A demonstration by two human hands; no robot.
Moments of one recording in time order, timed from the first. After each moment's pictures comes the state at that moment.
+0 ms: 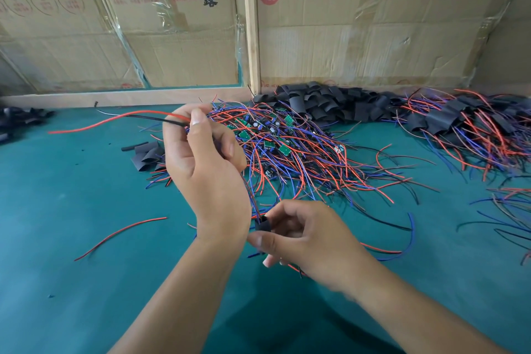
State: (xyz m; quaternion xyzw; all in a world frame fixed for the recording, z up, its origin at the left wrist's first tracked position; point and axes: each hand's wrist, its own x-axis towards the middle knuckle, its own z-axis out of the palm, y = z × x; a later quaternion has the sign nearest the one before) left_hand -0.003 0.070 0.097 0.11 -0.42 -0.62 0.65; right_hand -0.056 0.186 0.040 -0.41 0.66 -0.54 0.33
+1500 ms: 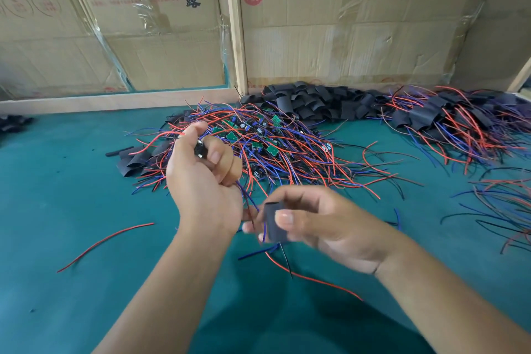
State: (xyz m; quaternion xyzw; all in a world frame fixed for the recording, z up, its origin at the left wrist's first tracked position) left_hand -0.008 0.054 0.084 0.15 -0.30 -0.79 0.51; right_hand -0.093 0.199 0.050 -0.43 0.47 -0.59 0.50
